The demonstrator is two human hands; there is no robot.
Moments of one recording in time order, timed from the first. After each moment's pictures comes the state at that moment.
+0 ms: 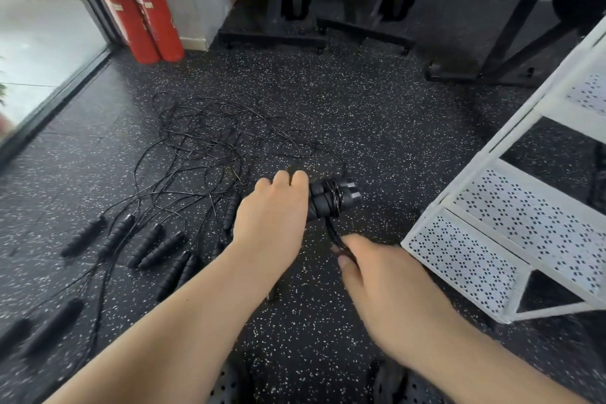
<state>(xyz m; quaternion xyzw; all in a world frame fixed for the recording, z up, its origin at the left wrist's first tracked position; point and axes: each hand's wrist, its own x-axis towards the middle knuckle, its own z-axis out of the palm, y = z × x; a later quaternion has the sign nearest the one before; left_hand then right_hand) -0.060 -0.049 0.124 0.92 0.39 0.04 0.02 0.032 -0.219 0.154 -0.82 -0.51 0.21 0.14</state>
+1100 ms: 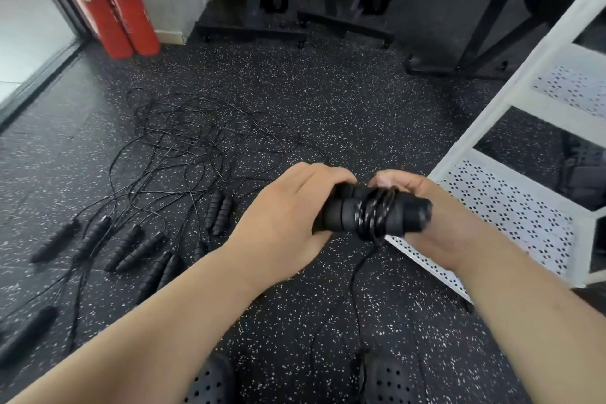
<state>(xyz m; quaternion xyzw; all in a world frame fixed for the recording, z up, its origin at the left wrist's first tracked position) -0.060 -0.076 0.150 0.93 0.11 0.25 0.26 0.138 -0.207 0.151 -0.61 -0.28 0.50 0.55</state>
